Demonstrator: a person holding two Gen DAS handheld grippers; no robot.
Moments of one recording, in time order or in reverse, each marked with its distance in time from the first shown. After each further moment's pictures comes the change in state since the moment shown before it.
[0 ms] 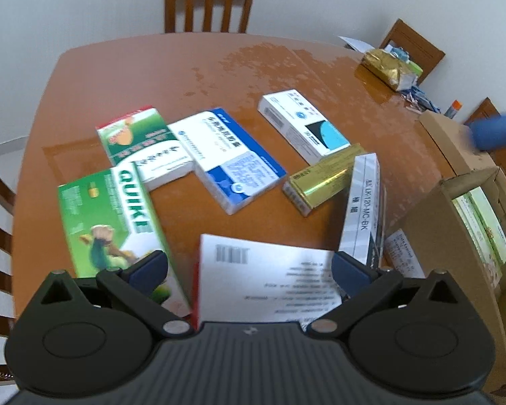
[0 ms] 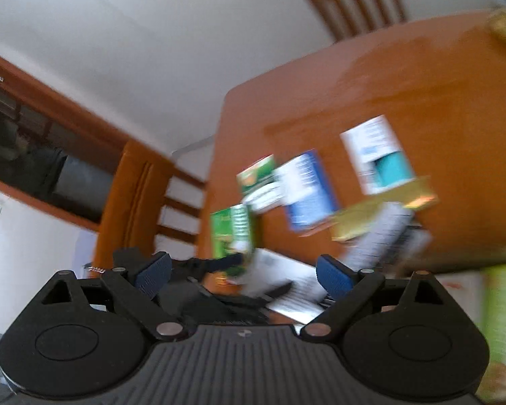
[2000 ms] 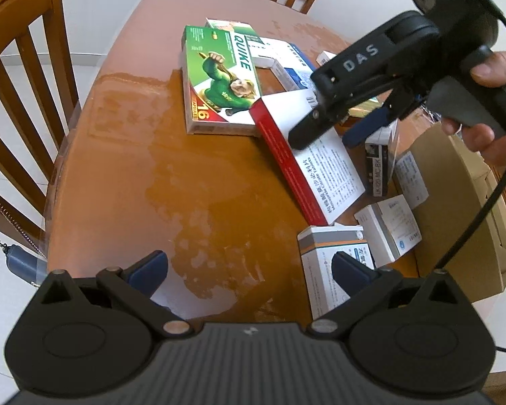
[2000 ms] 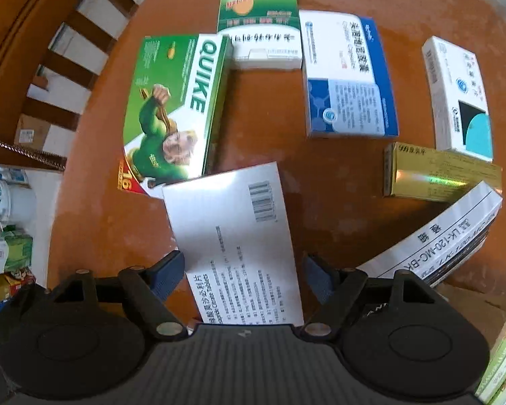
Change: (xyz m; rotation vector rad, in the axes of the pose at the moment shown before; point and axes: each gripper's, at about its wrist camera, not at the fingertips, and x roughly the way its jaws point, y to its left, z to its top) left arm -0.057 0.045 -0.128 -0.283 0.026 -0.025; right arm 0.175 0.055 -0.018 -0.306 0.464 -0.465
